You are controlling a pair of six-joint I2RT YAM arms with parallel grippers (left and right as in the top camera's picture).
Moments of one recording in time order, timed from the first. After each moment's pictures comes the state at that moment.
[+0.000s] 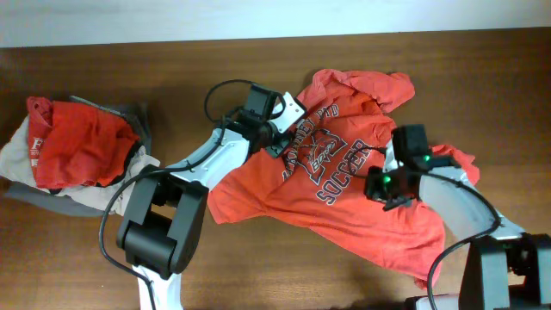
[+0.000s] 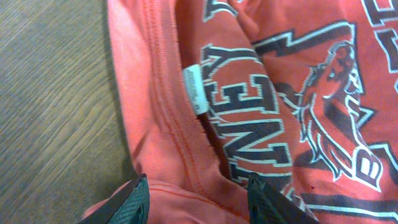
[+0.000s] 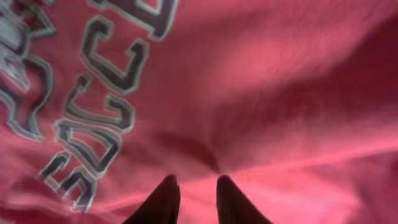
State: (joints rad) left arm -0.47 2.06 1.39 -0.28 0.20 0.36; right arm 0.03 1.56 0.84 -0.65 -0.23 0.33
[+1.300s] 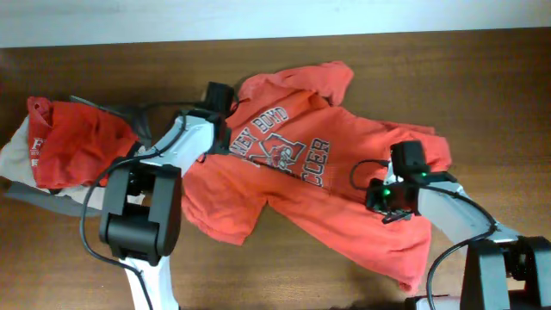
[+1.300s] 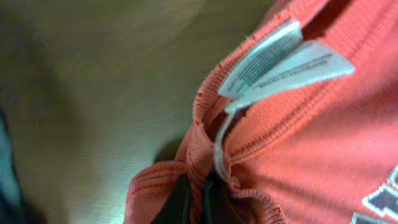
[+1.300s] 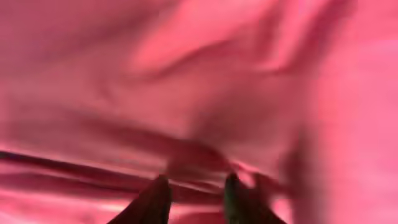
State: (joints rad) left arm -0.26 2.10 1.43 -0.64 -0.33 -0.11; right arm 0.02 1.54 0.72 -0.56 -0.17 0.38
